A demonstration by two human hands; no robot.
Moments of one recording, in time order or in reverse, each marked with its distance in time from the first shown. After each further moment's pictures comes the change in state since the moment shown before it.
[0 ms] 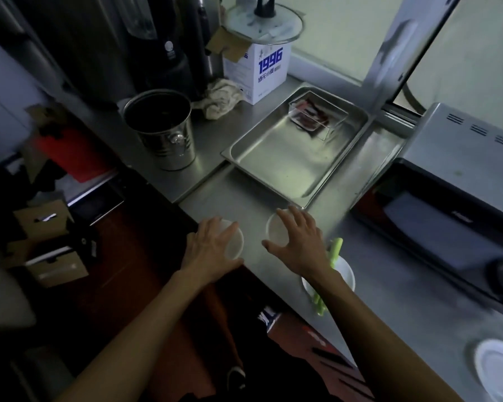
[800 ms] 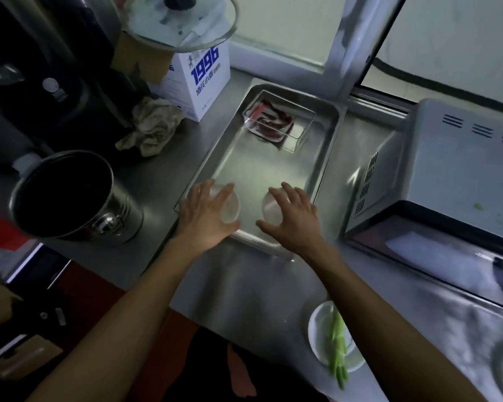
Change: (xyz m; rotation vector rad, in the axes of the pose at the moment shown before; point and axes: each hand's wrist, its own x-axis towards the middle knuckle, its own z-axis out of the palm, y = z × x) left_hand 0.276 0.022 -0.059 -0.036 0.029 0.206; right_hand 0.198 0.057 -0.027 -0.015 0.063 0.217
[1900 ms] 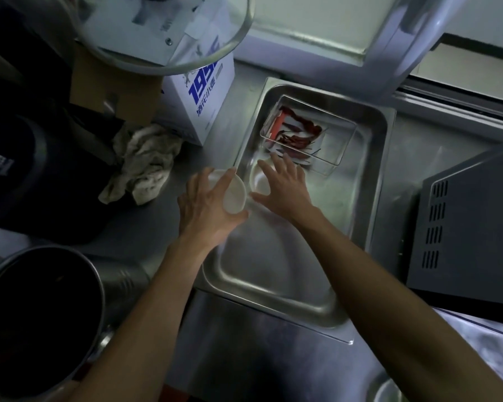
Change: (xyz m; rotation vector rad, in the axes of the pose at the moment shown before) left_hand 0.180 -0.065 -0.007 -0.071 -0.019 -0.024; right_hand 0.251 -0.017 0.072 -0.083 -0.150 0.045
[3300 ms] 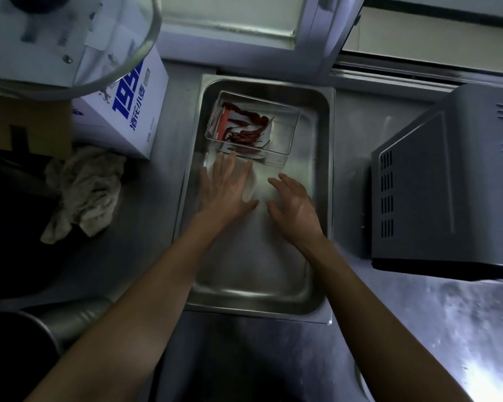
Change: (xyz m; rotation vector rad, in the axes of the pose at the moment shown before) left_hand 0.070 0.081 0.068 0.255 -0.266 0.356; right_hand -0.099 0.048 -0.020 0.327 0.275 0.249
